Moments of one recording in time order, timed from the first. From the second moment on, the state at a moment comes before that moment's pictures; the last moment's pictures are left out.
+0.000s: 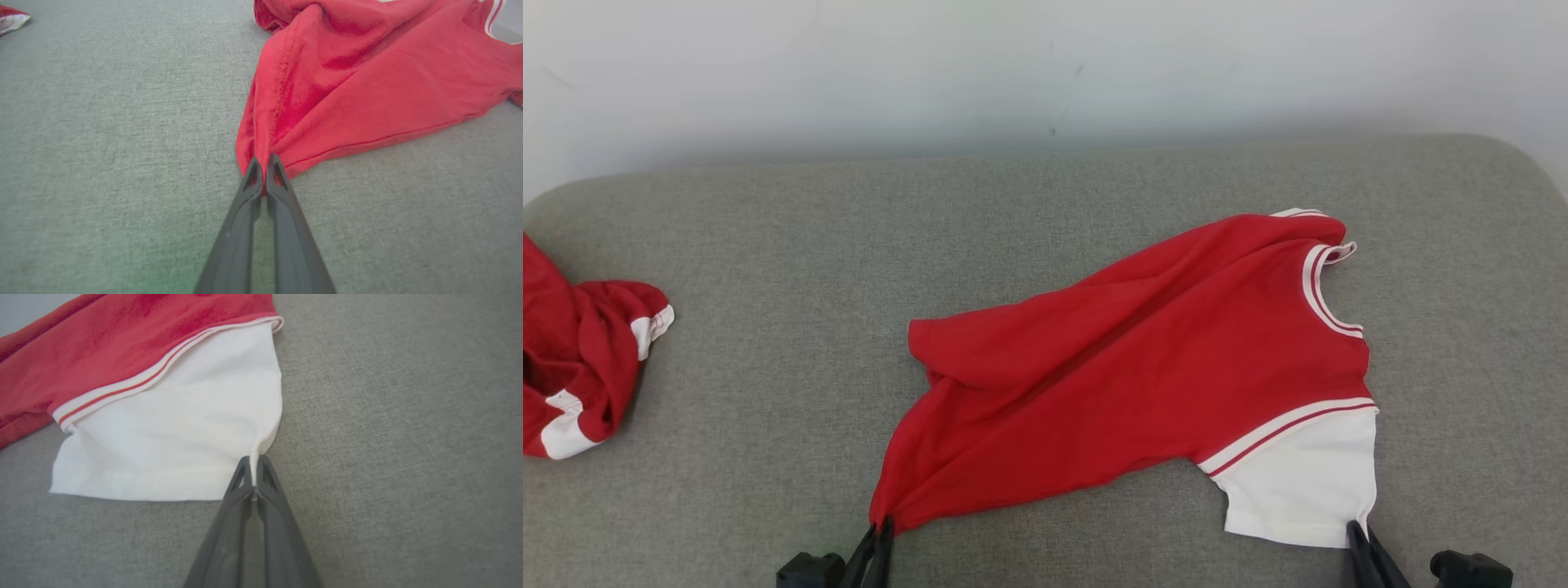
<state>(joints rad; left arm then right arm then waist) -0.14 0.08 -0.18 0.60 -0.18 -0.13 -0.26 -0.02 -0.20 0.00 0.54 0.38 0.13 -0.23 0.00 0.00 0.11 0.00</state>
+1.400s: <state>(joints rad) -1.74 0.40 -0.52 0.58 -0.49 -0.13 -0.03 -1.61 -0.41 0.11 0.61 0.56 0.13 0.04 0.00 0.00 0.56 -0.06</state>
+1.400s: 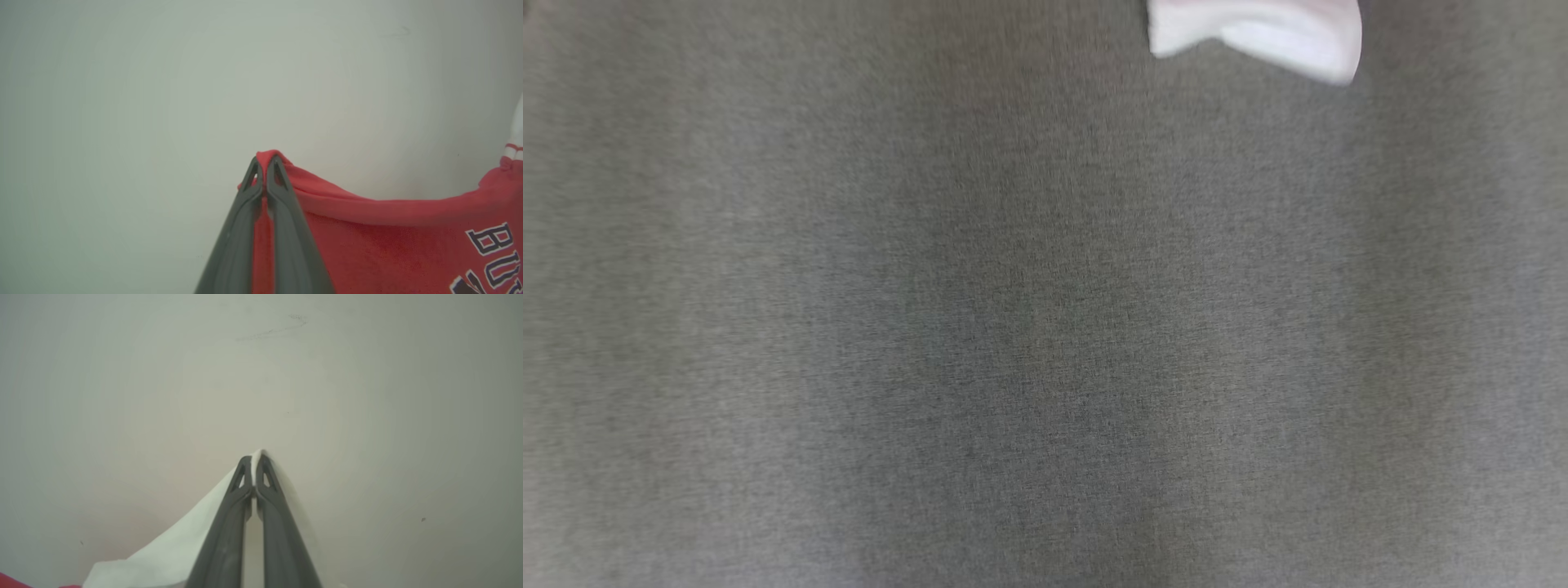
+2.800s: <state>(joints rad) -1.87 0.44 -0.84 0.85 -0.82 -0.13 -0.25 -1.73 -0.47 0.38 0.79 0.73 0.13 -0.10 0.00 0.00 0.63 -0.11</state>
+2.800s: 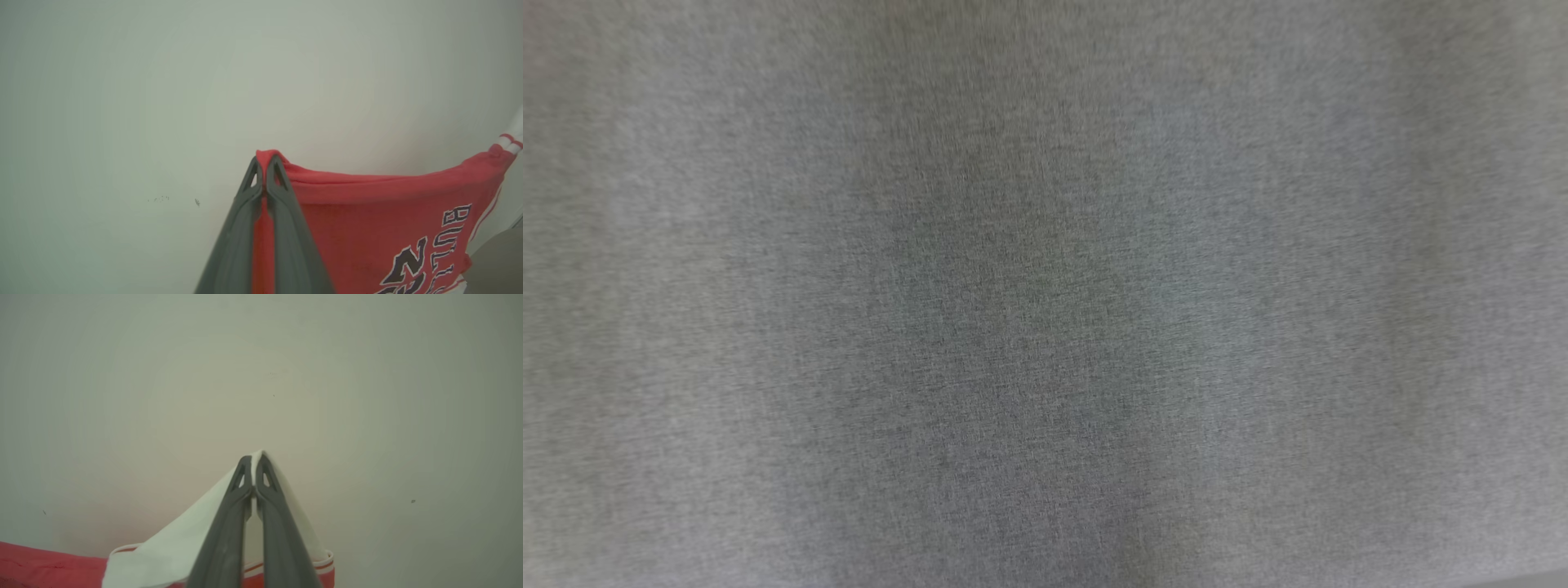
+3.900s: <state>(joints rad) -0.39 0.55 -0.58 0.07 -0.74 0.17 -0.26 -0.06 -0.35 0.01 -0.10 0.73 0.13 0.00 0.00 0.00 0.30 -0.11</state>
